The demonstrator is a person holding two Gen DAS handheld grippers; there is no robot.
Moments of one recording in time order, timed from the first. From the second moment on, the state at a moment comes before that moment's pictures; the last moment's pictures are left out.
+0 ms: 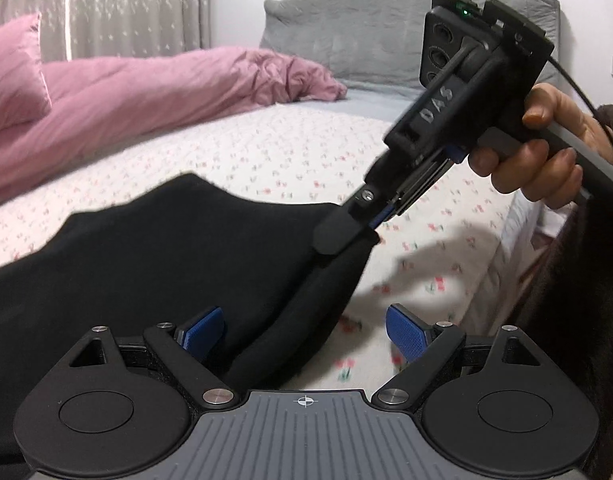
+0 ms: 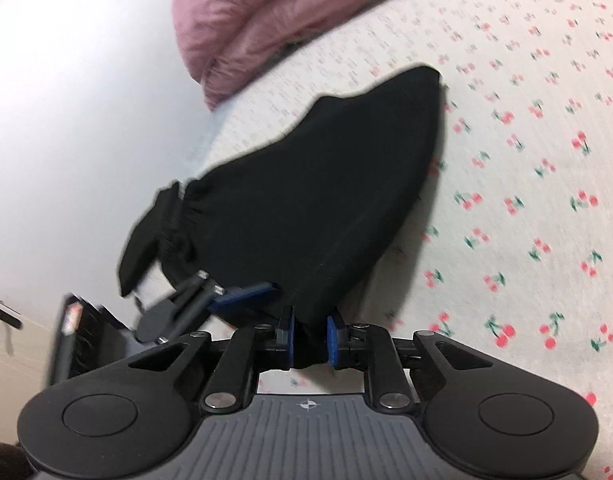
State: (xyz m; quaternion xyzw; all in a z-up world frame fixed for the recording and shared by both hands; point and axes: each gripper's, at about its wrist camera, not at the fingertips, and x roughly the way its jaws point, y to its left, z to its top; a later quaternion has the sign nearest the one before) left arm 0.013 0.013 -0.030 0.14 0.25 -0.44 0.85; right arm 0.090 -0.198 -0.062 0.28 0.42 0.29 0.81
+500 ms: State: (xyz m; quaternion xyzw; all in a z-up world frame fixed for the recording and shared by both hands) left arm 0.031 -0.013 -0.037 0.15 0.26 -0.33 0.89; right arm 0.123 -0.232 -0.074 0.32 0.41 0.24 0.82
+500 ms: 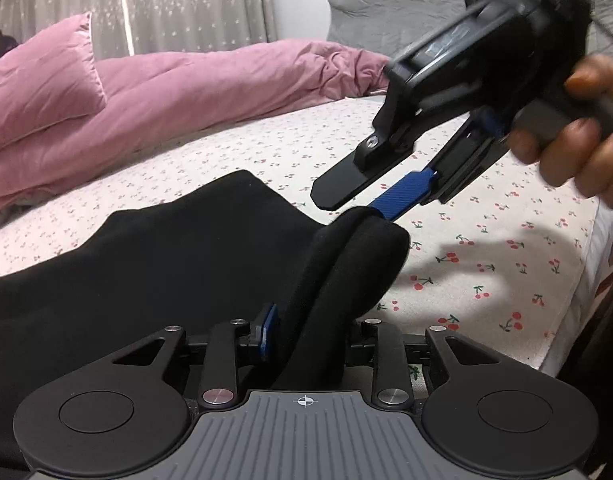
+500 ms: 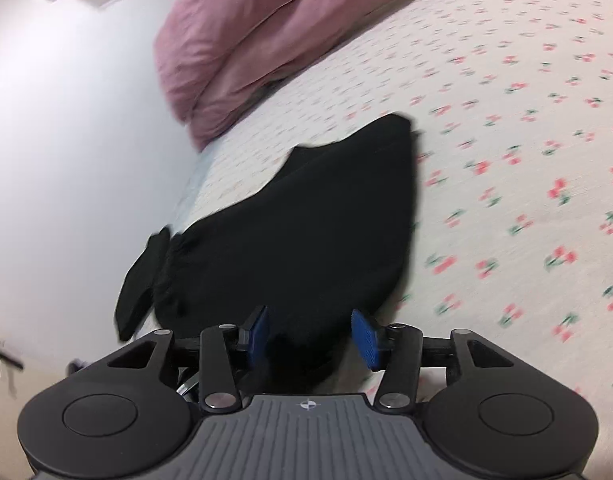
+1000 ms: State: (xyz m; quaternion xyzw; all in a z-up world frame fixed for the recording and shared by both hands) left arm 0.046 0.005 -0.037 0.08 0.28 -0.33 0.90; right arm 0.183 -0.209 -0.098 0.33 0.39 0.18 0.84
